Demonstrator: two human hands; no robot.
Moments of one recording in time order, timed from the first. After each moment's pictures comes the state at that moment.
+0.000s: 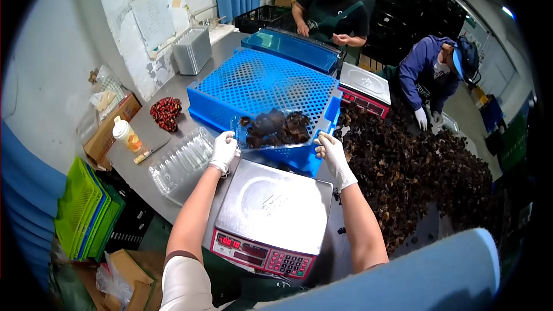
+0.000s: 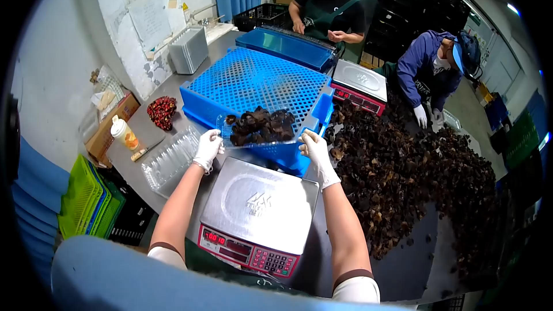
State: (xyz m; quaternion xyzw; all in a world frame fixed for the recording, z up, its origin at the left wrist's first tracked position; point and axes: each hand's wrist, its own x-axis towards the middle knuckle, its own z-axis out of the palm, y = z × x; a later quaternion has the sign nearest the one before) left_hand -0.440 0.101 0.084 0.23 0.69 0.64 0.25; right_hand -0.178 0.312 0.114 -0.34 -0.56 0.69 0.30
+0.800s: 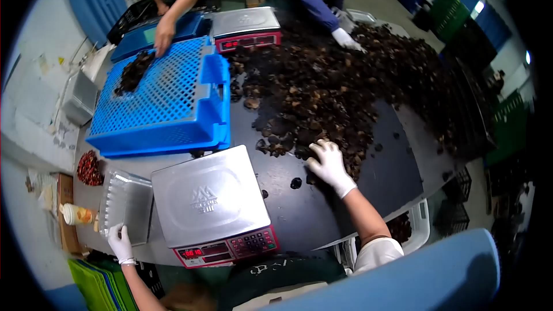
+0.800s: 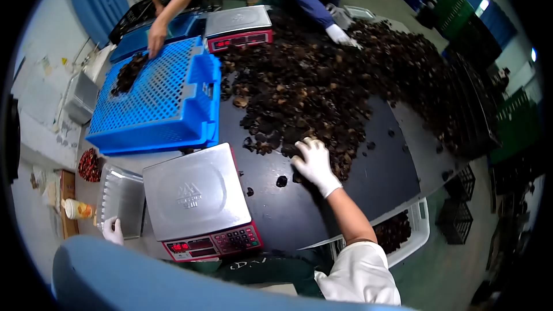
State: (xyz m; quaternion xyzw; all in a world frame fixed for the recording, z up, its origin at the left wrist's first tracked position) left_hand -0.465 -0.119 0.080 0.44 0.85 0.29 -0.05; right_hand 0.123 0.235 0.029 -0.49 -0.84 0.04 0.24
